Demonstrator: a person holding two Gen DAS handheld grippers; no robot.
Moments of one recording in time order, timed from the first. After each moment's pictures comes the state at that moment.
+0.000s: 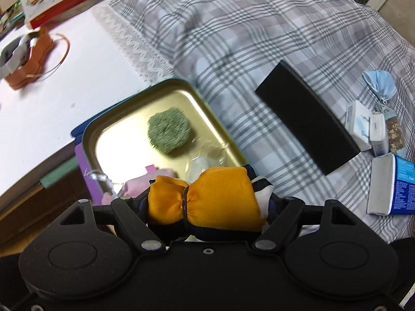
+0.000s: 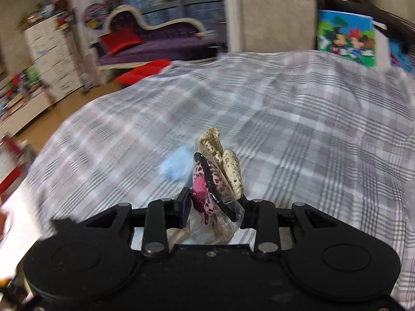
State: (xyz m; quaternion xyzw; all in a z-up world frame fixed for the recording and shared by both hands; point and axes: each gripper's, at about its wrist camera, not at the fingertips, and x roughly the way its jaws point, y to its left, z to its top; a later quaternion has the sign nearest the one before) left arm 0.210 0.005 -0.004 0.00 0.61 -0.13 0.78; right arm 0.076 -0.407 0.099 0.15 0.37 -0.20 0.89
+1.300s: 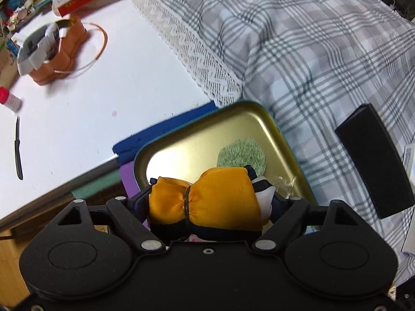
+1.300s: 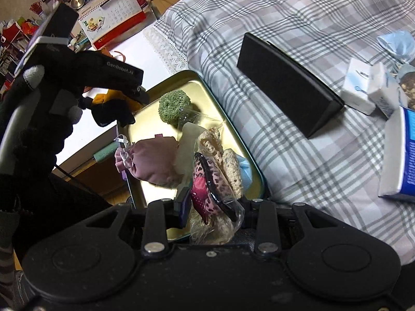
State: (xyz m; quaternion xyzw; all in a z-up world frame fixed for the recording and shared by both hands) left arm 0.280 0.055 -0.023 0.01 0.62 -0.05 0.78; right arm 0.110 -0.148 0.006 0.12 0.56 0.07 0.82
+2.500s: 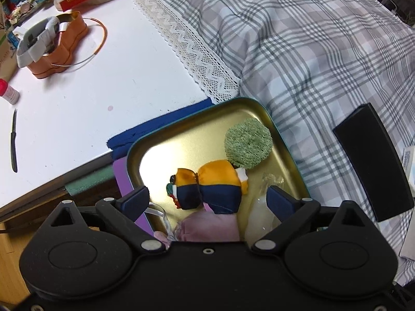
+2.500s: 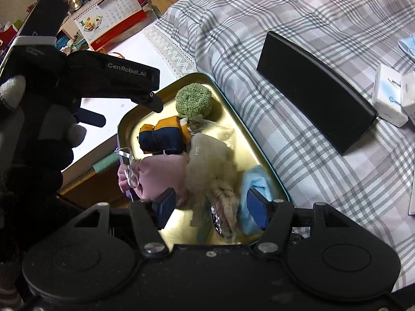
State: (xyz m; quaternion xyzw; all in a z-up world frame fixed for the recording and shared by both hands) left arm 0.274 0.049 -0.032 0.00 0.63 -0.05 0.78; right arm 0.142 -0.123 -0.014 0.12 0.56 0.07 0.82
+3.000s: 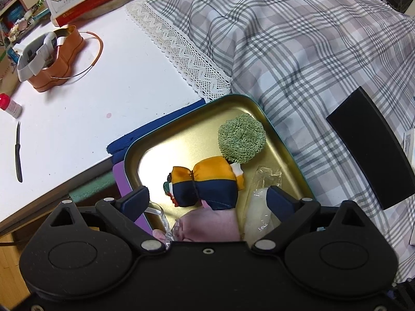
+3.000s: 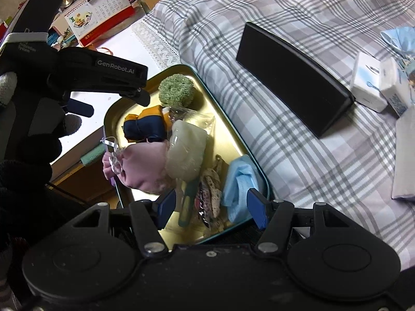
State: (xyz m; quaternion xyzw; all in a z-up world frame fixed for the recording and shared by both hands) left arm 0.258 0.037 -0.029 0.03 0.61 -0.05 0.79; right arm 0.121 -0.137 -0.015 0.11 0.57 0.04 0.81
